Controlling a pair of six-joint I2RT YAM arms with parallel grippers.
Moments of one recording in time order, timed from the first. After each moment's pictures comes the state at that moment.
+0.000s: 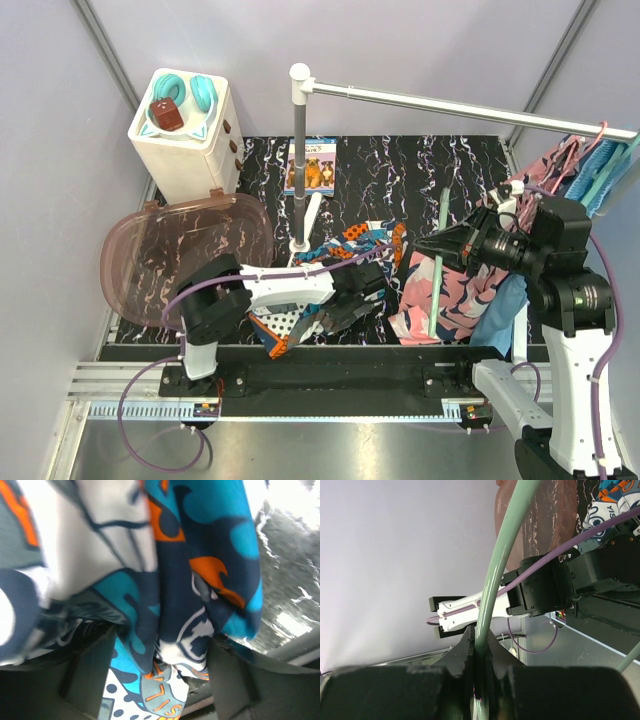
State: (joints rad) left arm -1.16 1.87 1.27 -0.77 -0.24 -0.14; right arm 0.07 0.80 1.33 -0.95 -0.85 1.15
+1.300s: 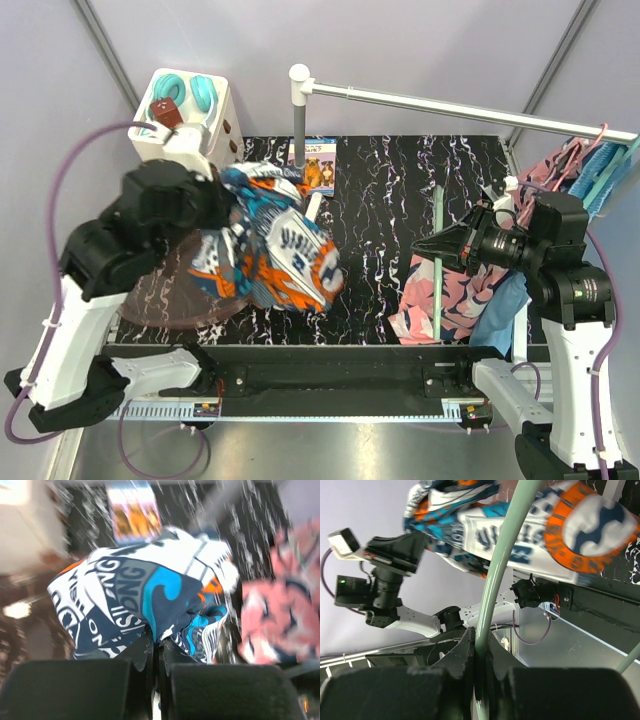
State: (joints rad) left arm -0.73 1.09 1.76 -1.14 -0.32 -0.39; right arm 0.07 0.84 1.36 -0.98 -0.91 1.07
